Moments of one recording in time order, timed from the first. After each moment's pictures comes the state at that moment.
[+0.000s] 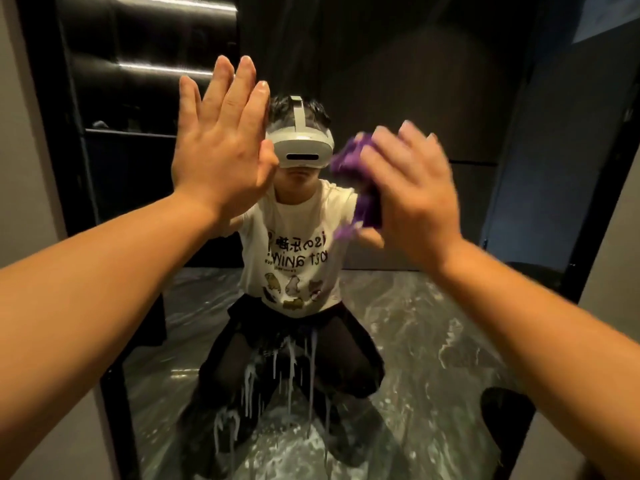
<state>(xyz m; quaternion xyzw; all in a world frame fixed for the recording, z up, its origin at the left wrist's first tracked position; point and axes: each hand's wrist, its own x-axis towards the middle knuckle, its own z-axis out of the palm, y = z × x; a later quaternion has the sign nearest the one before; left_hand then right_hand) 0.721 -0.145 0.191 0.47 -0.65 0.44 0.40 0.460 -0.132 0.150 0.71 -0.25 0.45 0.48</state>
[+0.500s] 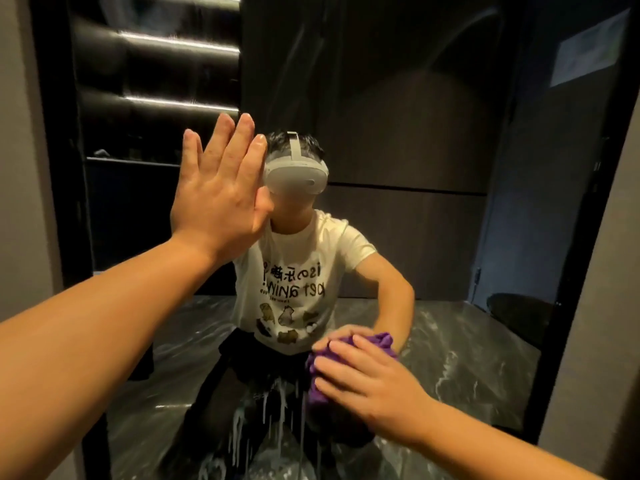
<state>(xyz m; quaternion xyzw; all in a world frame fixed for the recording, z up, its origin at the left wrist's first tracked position) 0.720 -0.146 0.191 0.47 -0.65 0.45 0.40 0.441 -0.118 -0.003 0.86 -0.23 0.18 0.41</state>
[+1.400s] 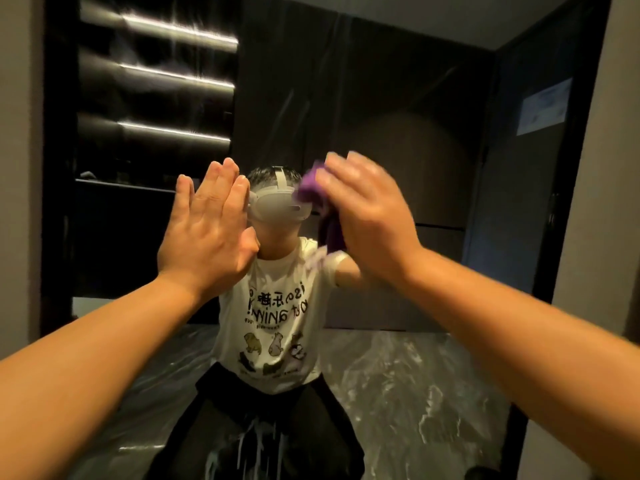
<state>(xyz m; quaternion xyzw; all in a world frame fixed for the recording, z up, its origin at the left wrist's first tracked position) 0.722 -0.149 0.188 0.45 -0.65 0.45 0.43 0.476 -0.126 0.243 0.73 -0.20 0.41 0.51</state>
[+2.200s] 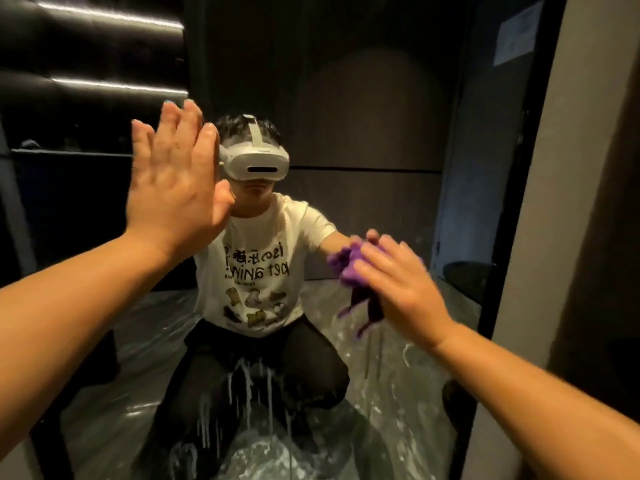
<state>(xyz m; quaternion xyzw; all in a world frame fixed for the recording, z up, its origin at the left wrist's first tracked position) 0.699 -0.134 0.182 0.45 -0.69 0.39 0.41 0.371 -0.112 0.061 0.76 -0.30 0.37 0.45</state>
